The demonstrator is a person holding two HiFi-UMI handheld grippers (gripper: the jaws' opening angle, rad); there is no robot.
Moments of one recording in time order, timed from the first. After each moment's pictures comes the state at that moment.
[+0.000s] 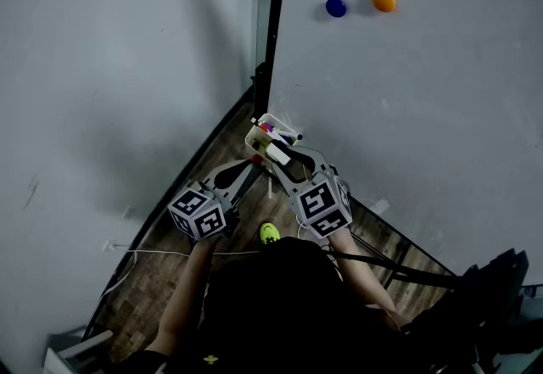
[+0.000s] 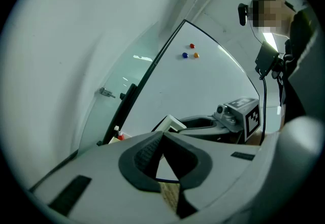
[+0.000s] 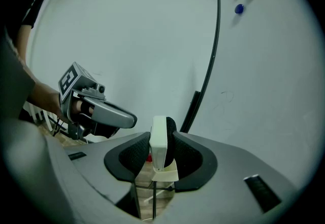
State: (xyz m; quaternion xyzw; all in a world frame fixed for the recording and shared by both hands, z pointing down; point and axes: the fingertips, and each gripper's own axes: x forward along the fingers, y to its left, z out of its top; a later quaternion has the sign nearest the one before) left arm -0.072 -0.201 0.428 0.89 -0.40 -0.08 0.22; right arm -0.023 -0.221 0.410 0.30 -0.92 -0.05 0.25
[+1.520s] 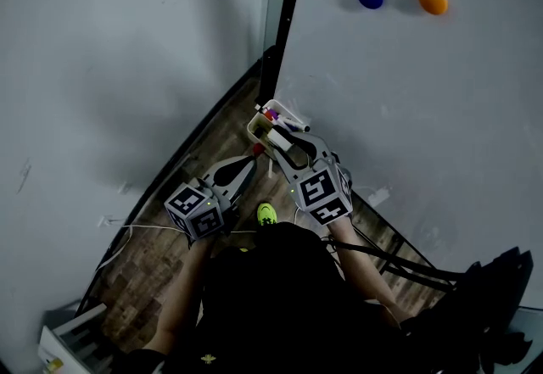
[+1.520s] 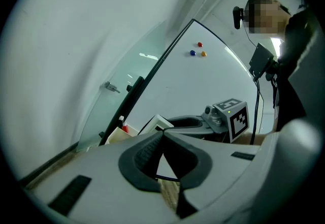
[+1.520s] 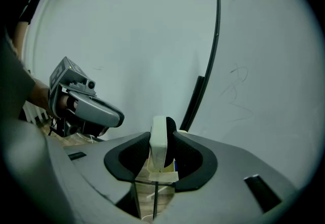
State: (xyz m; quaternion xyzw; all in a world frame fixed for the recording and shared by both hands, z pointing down) left arm -0.070 -0.202 0.447 0.87 -0.41 -0.09 0.25; right arm -0.030 -0.250 0.441 0.27 -0.92 -0.03 0.27
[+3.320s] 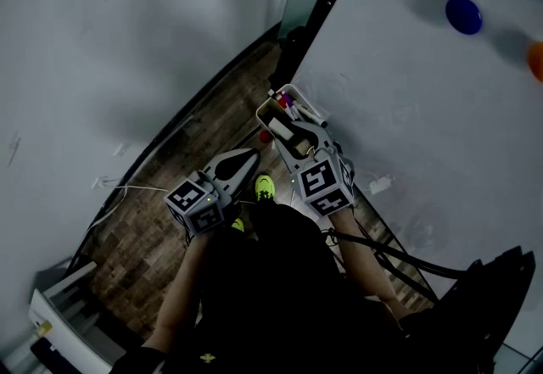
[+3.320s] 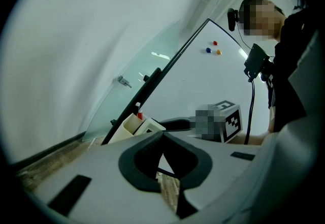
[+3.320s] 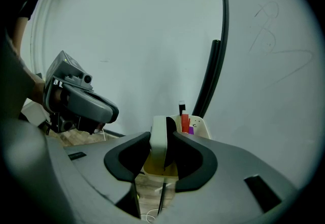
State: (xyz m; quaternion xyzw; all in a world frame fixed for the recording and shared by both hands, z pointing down) left arm -0.077 -0.210 0.484 0.84 -0.44 -0.10 0.30; right arm -0.050 -0.267 0.502 0.20 -0.93 0.00 0.32
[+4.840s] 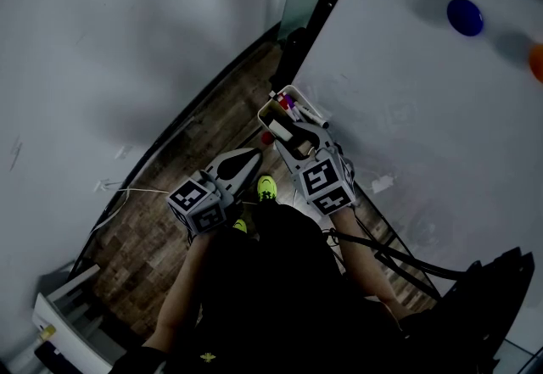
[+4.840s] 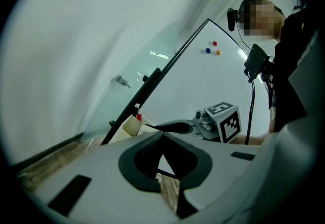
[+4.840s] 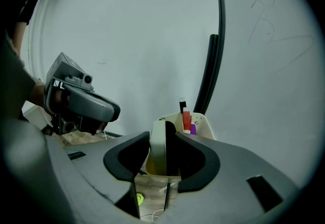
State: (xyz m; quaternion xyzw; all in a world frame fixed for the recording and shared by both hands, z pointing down) left arm -0.078 -0.212 0.480 0.84 -0.43 -0.10 0.30; right arm -0.051 -0.265 0.505 0.20 -0.93 0.03 0.32
